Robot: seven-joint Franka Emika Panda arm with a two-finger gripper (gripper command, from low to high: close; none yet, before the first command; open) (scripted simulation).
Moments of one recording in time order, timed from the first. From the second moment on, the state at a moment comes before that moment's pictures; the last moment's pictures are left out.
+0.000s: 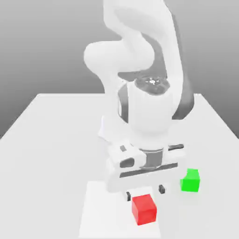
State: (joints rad) arm 0.12 0.28 0.02 -2.58 -0.02 2.85 0.67
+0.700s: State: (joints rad) arm 0.36 -0.06 0.16 -2.74 0.04 2.68 0.34
